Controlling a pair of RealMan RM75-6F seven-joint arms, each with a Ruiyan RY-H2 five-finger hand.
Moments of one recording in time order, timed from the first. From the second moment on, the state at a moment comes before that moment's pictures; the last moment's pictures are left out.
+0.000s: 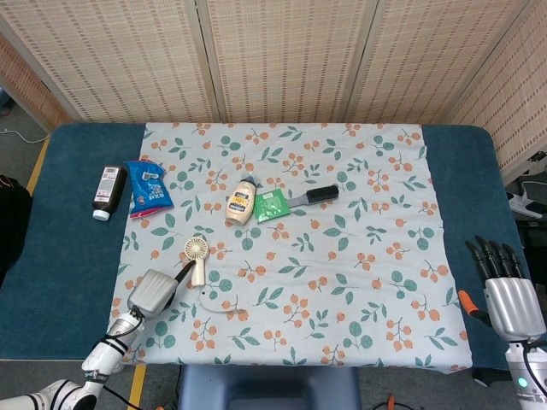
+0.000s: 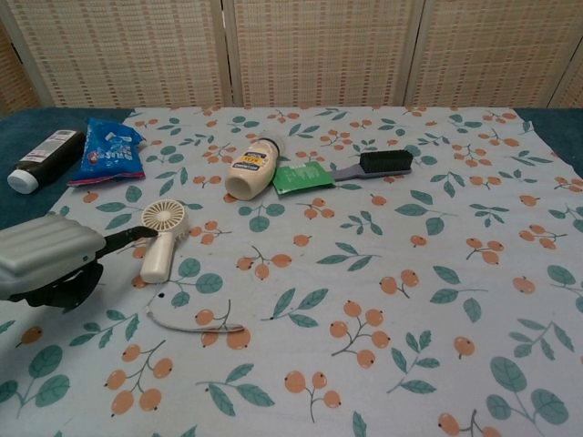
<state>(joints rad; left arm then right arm) -0.50 -1.54 0.01 -1.37 1.38 1.02 0.46 0.06 -1.10 0.05 -1.68 -1.49 1.48 -0.14</state>
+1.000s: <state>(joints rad) -0.46 -1.48 0.00 -1.45 1.53 1.30 0.40 0.05 -1.08 0.04 -1.71 -1.54 1.51 -0.14</state>
